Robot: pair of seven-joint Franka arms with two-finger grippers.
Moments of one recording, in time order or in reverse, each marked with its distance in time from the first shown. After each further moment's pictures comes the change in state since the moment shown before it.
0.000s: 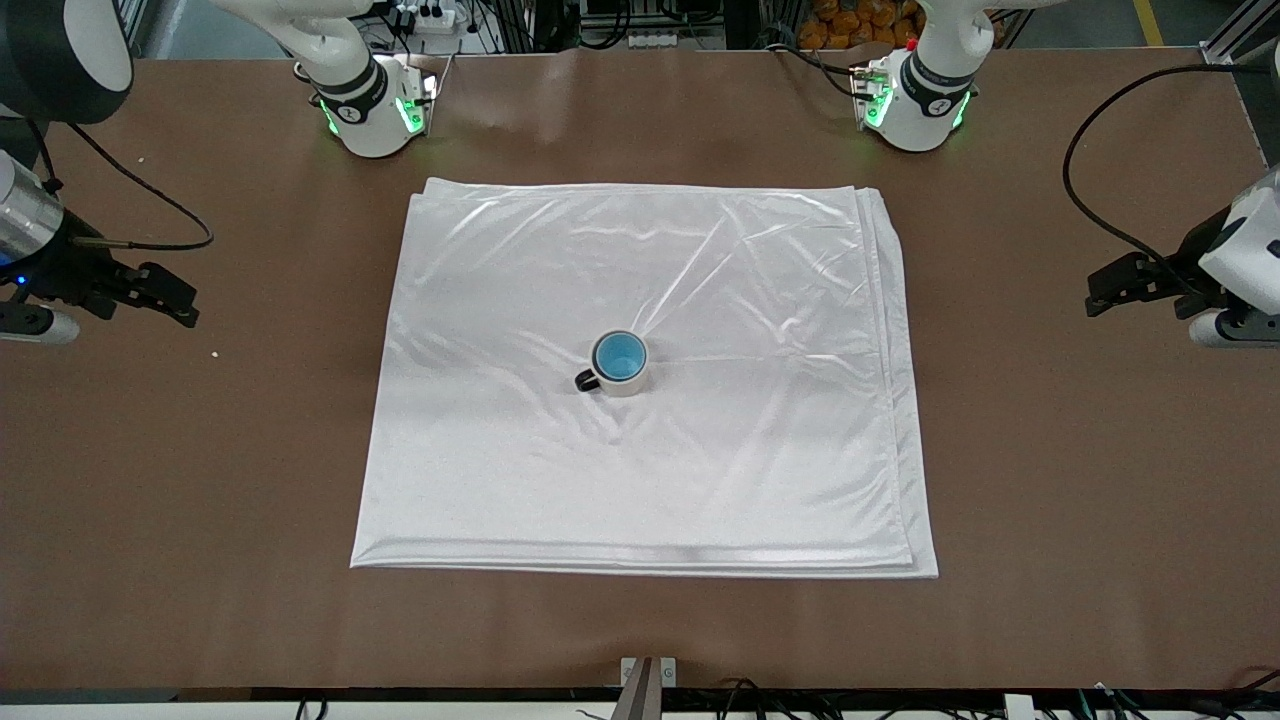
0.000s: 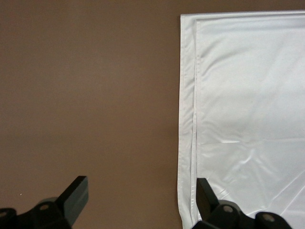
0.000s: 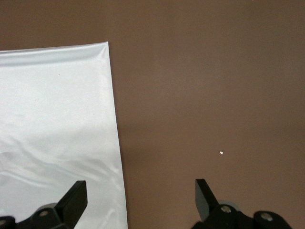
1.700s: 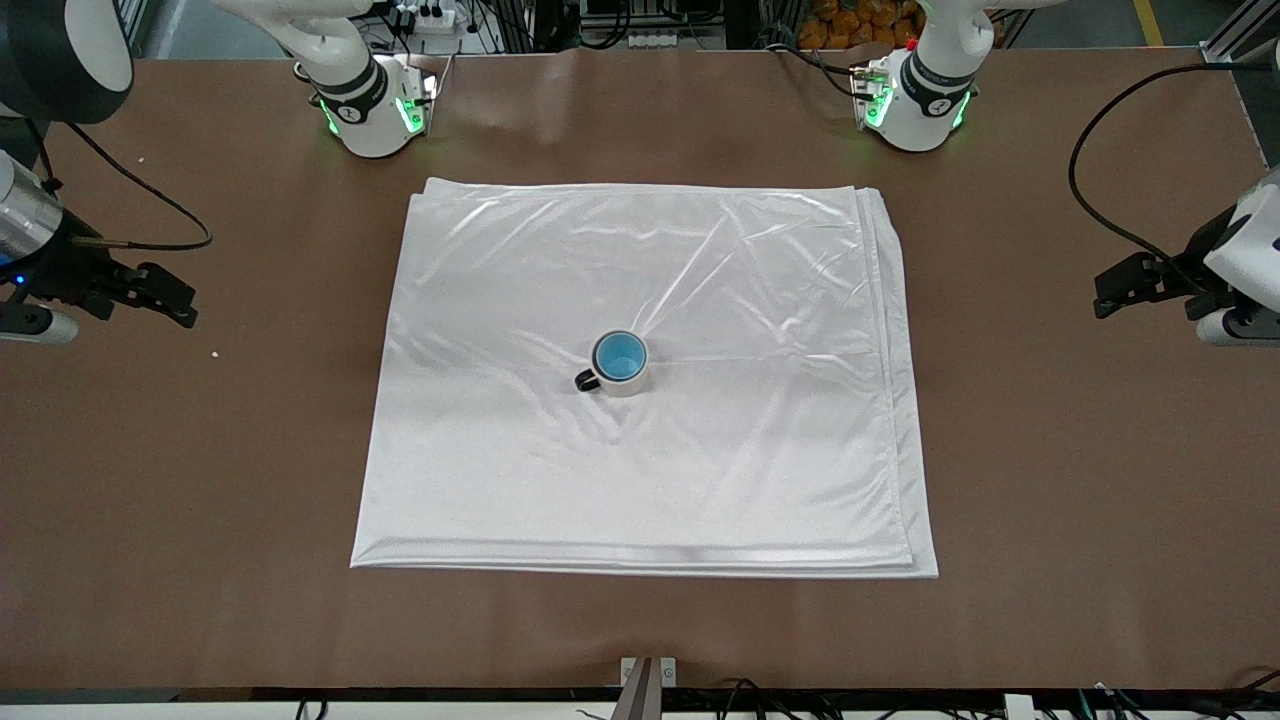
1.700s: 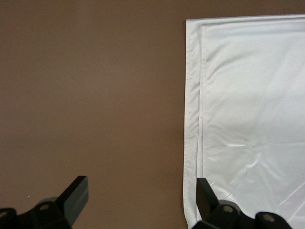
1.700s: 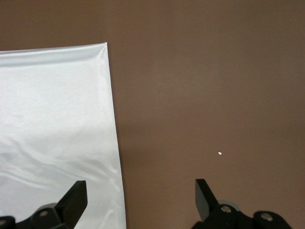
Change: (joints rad) left arm 0.000 -0.005 -0.001 0.000 0.026 0.015 0.000; right arm 0.000 -0.001 0.000 0.000 -0.006 0.002 0.000
